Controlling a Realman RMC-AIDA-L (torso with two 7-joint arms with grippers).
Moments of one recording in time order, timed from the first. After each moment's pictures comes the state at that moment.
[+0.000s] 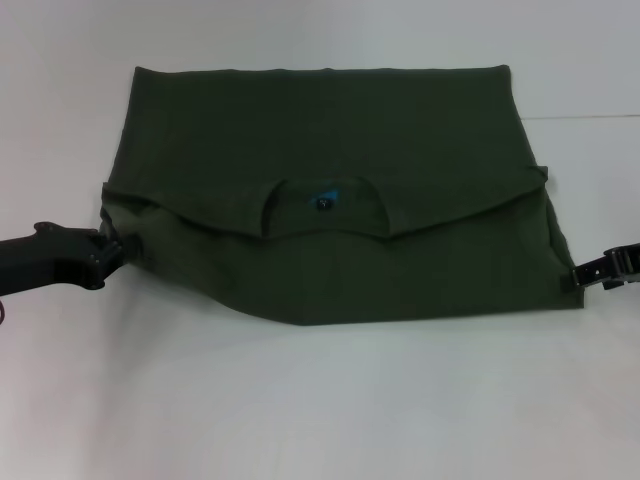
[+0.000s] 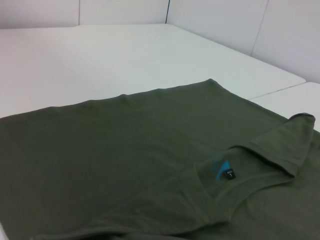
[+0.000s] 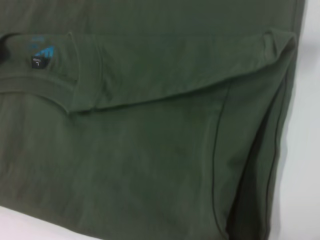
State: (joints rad) left arm -0.52 -2.11 0.53 0.84 2.22 1.32 -1.58; right arm 0.73 1.96 -0.63 -0.78 -2.74 -1.41 2.40
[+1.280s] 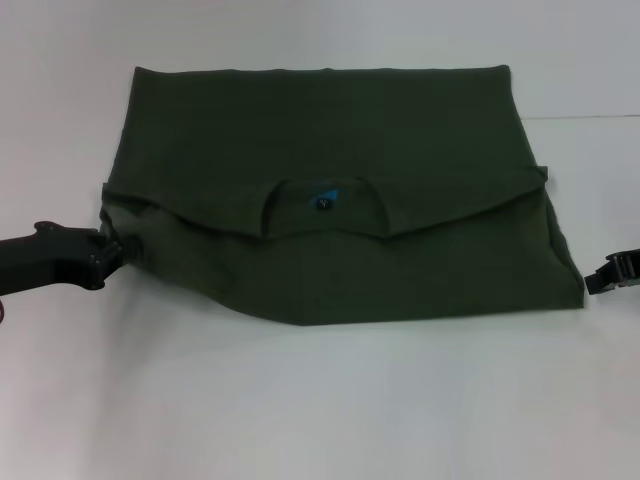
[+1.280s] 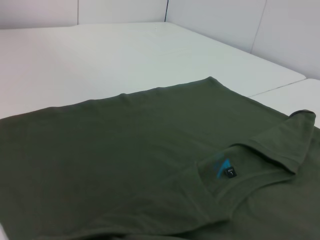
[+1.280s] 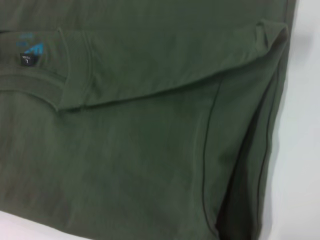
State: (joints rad) left arm -0.52 -2.11 0.54 0.84 2.22 1.31 -1.57; right arm 0.73 1.95 -0.63 -0.75 -2.73 -1.38 2.39
